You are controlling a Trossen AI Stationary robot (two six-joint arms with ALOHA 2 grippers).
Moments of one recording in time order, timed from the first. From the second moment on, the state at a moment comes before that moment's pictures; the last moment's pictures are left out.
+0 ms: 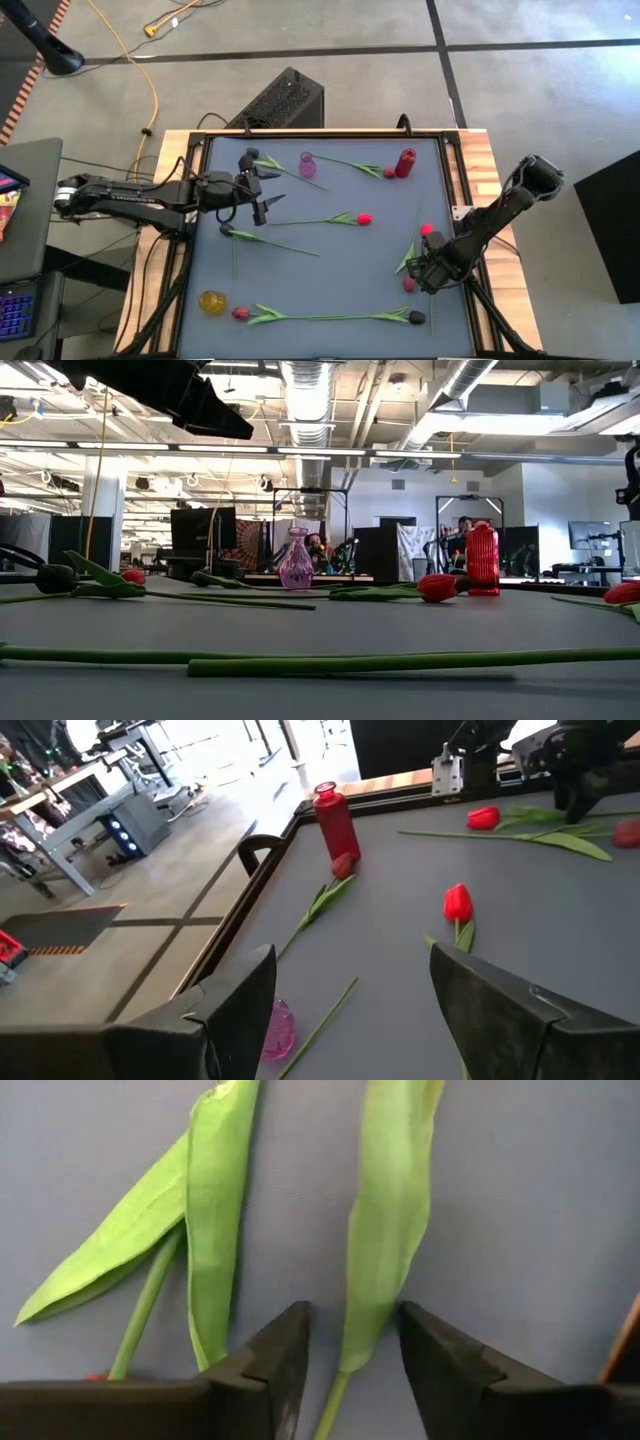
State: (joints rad) left arm 0.06 0.95 0.60 0.05 -0.32 0.19; right arm 0.75 1.35 0.60 -0.81 0.08 2.12
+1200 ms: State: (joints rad) left arm 0.06 0.95 0.60 0.04 -0.32 0.10; right arm 0.57 1.17 1.08 -1.29 1.18 1.49
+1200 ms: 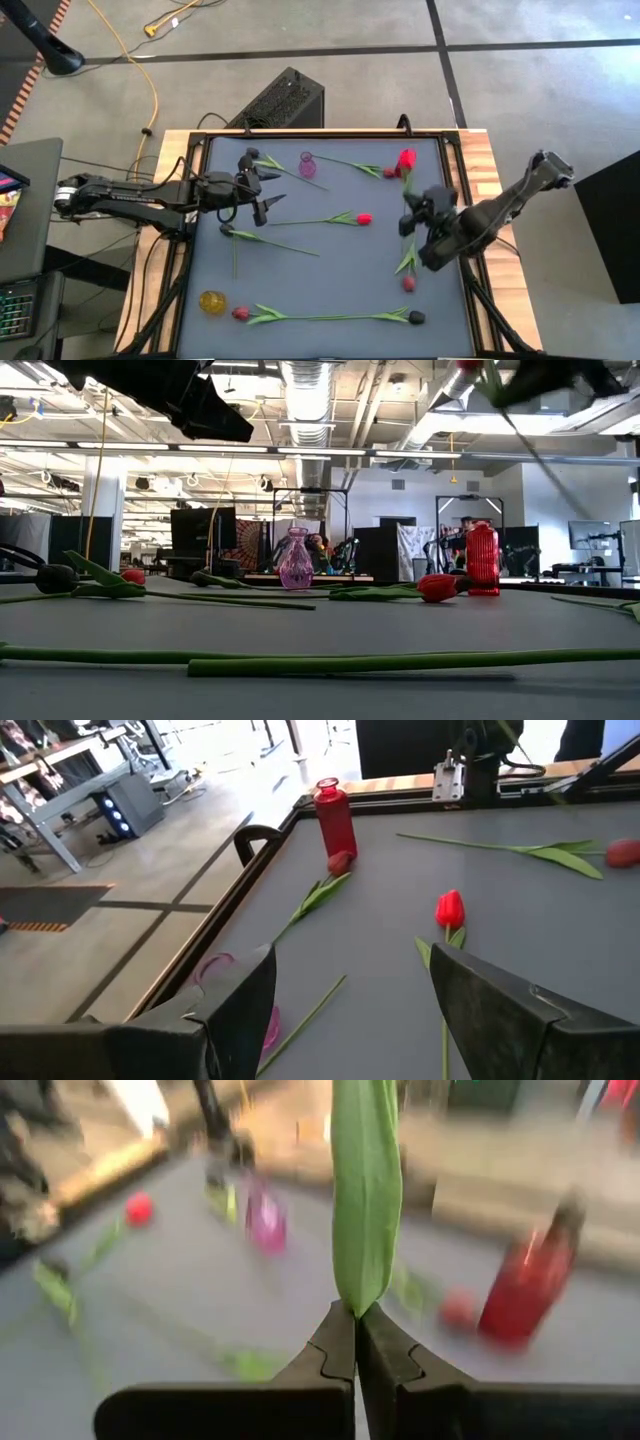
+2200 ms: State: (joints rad) left arm 0.06 0.95 0.60 0.09 -0.33 0.13; right arm -0.22 0.84 1.04 -0.49 0.75 0.10
